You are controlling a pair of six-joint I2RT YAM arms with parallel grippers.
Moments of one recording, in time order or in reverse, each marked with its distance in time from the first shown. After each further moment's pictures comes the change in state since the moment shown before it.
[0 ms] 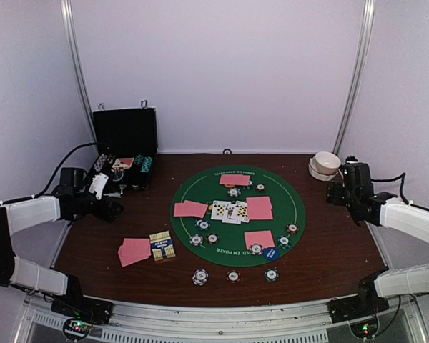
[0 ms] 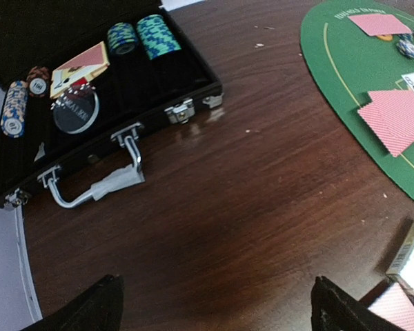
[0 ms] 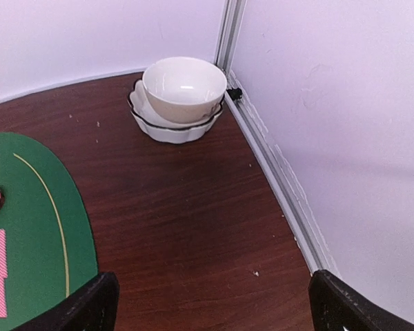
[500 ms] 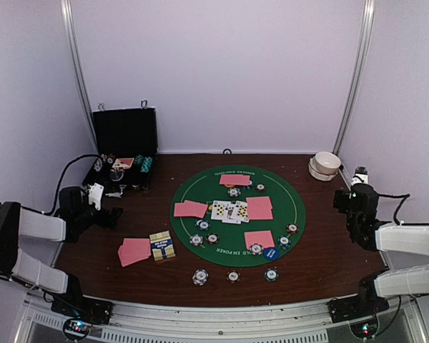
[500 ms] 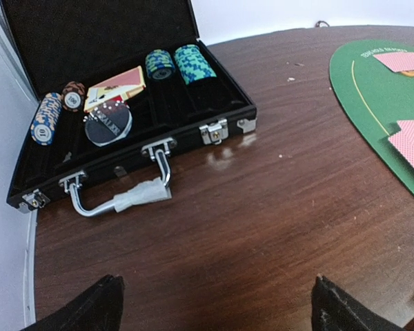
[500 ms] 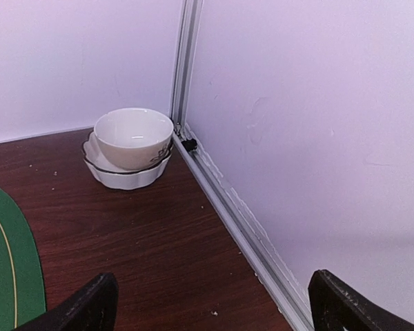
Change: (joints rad) left arm 0.056 0.066 -0.305 0.625 -0.009 -0.089; right arm -0.049 -0.029 -0.363 0.655 0.113 -0.192
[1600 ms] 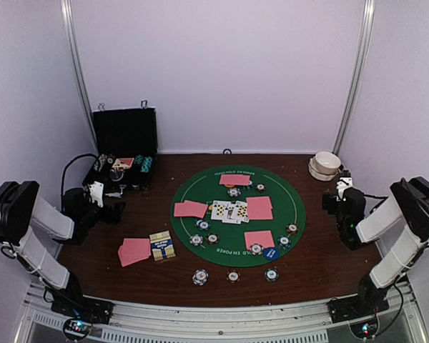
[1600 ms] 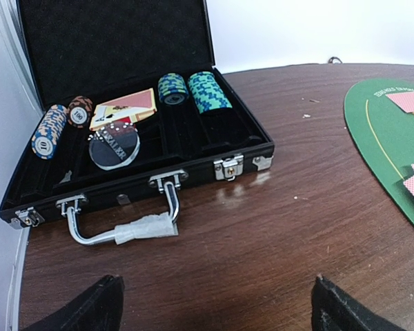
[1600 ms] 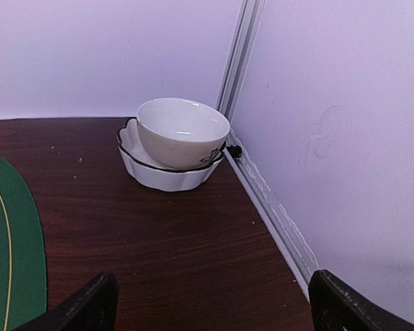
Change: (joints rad) left arm 0.000 0.251 -0.011 0.407 0.006 -0.113; right arm -0.056 0.502 -0.014 0.609 -0.166 -0.135
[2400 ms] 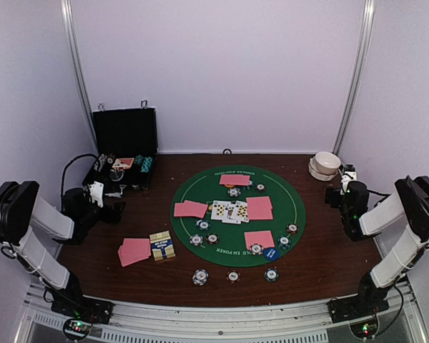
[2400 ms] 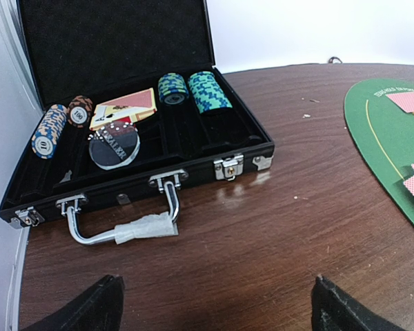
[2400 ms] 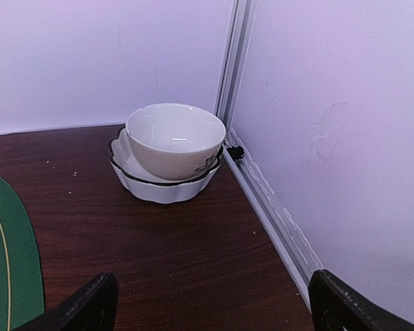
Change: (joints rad) left arm 0.000 0.000 0.000 -0.001 0.000 -0.002; right arm -0.085 -0.011 0.082 -0.114 -0.101 0.055
